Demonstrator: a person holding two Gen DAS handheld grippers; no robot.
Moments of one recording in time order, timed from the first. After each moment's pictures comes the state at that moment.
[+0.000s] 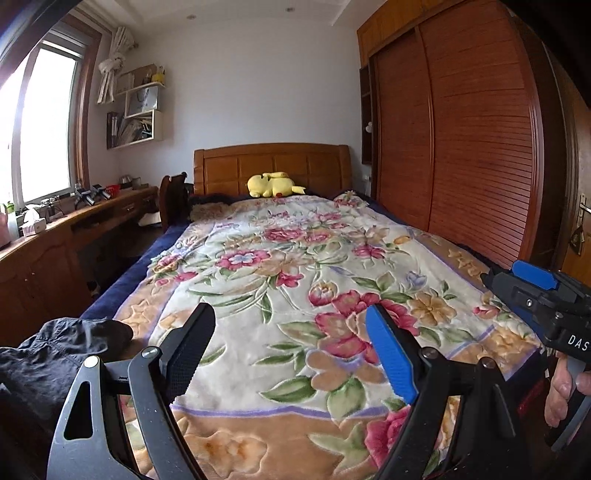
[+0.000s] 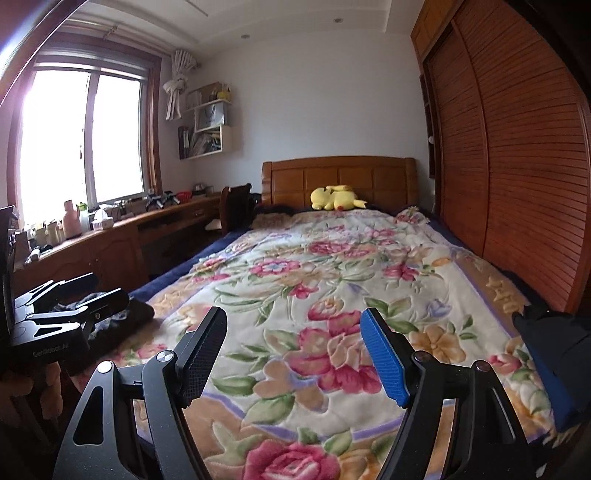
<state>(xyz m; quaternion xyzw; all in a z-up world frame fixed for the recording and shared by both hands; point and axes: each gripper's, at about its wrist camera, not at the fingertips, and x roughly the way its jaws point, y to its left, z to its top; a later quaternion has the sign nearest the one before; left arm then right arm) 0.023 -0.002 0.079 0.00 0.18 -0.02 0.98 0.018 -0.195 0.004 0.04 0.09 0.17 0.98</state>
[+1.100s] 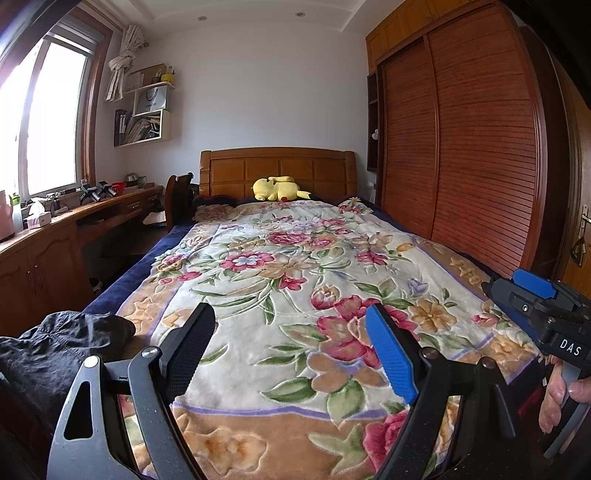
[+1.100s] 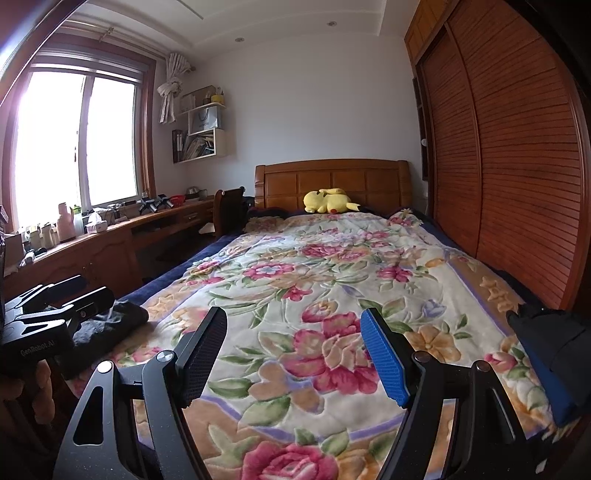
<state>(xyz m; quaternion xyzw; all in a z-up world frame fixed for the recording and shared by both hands) 0.018 0.001 0.079 0.00 0.18 -0.02 0.98 0.020 -0.197 0.007 0.03 0.09 0.16 0.98</state>
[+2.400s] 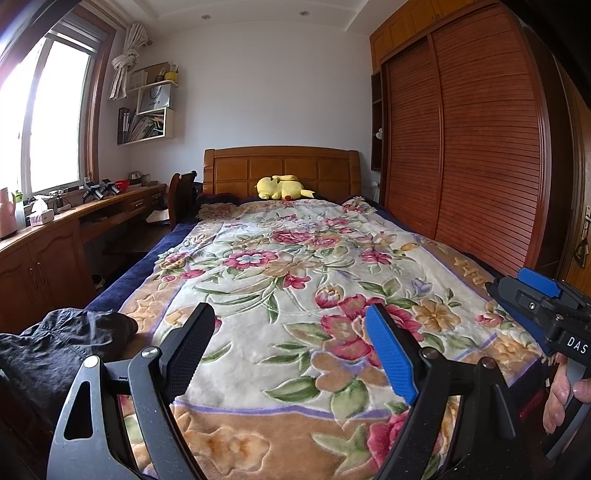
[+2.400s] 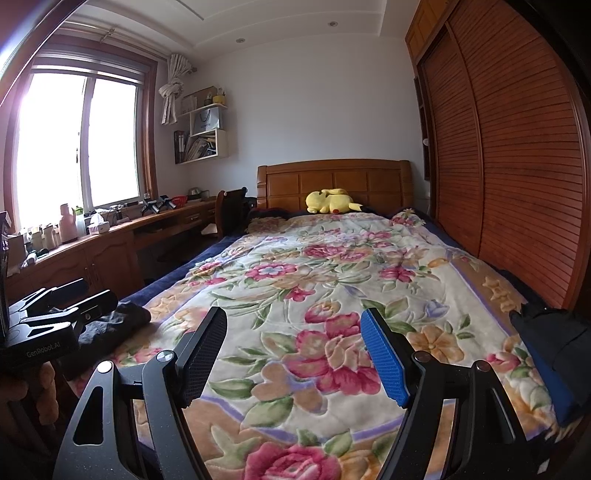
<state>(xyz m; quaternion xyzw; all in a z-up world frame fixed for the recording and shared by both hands) 0.023 -0.002 0.079 -0.01 0.18 -0.01 0.98 0.022 -0.200 0.004 0.03 0.09 0.17 0.98</state>
